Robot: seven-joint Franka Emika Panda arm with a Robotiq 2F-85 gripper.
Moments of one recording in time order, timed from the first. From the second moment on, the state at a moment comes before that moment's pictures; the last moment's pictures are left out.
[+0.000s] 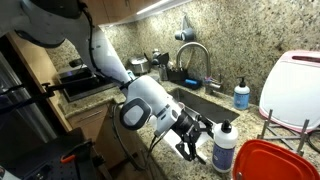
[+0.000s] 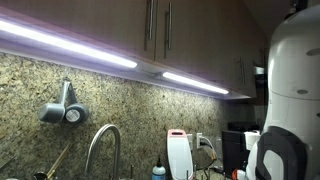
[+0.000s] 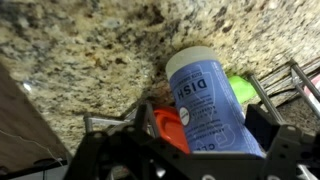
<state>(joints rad) -2.44 -1.13 2.53 -2.25 1.00 3.42 1.01</state>
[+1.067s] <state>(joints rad) -2.43 -1.29 2.44 -2.11 1.02 3.32 1.02</state>
